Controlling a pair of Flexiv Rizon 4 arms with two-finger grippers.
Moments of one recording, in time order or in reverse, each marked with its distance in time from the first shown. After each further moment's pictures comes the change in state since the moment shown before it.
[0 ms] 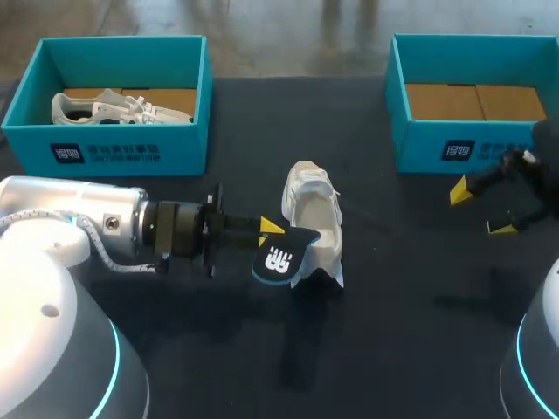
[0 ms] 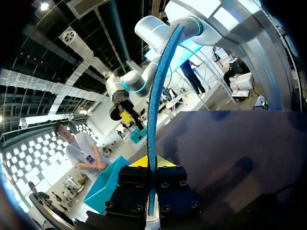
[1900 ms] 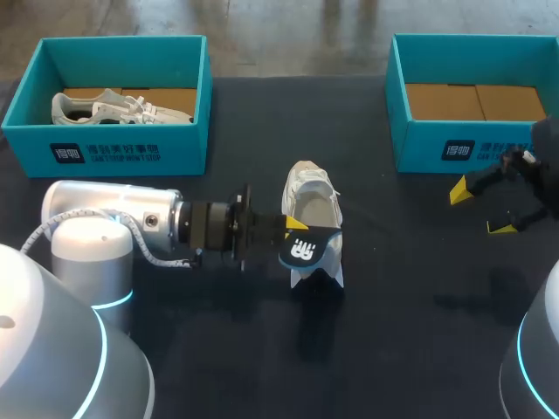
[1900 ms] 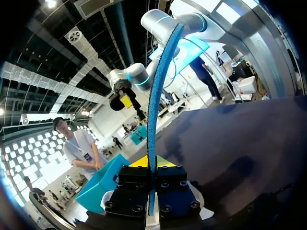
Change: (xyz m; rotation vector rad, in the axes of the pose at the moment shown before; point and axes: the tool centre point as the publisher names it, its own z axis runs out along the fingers) left arm -0.003 0.052 0.038 0.048 -0.018 -0.034; right arm 0.000 0.000 0.000 0.000 0.000 0.000
